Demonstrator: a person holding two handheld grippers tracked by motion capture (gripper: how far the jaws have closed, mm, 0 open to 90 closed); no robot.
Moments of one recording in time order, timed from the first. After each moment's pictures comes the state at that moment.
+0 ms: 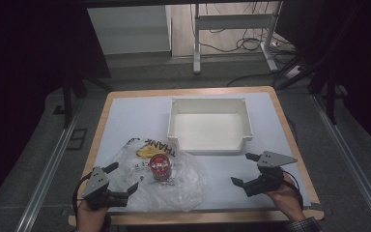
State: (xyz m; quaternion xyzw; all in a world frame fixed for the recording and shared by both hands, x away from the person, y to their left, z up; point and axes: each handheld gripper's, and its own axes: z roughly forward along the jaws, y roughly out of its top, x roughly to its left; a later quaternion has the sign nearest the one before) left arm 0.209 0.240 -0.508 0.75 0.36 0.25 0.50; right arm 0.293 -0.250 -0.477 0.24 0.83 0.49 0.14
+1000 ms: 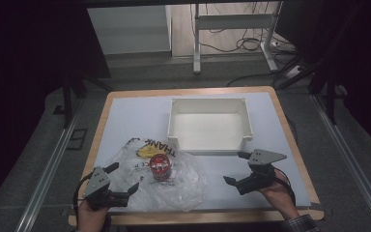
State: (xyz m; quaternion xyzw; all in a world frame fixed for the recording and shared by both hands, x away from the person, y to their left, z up) left arm 0.209 0.239 -0.508 0.75 0.36 0.25 0.49; right arm 0.301 -0.230 -0.480 0.22 0.83 0.49 0.13
